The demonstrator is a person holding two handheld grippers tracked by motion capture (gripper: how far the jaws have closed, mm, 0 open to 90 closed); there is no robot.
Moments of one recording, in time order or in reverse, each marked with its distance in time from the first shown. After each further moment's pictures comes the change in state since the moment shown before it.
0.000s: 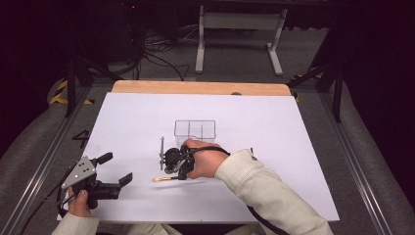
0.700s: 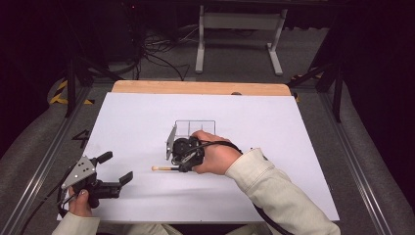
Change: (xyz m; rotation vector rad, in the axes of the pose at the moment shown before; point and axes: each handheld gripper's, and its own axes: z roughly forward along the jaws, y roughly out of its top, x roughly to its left) left arm -0.001 0.001 0.001 -0.019 0.012 -0.006; right arm 0.011 -0.019 -0.050 -0.161 -0.073 0.052
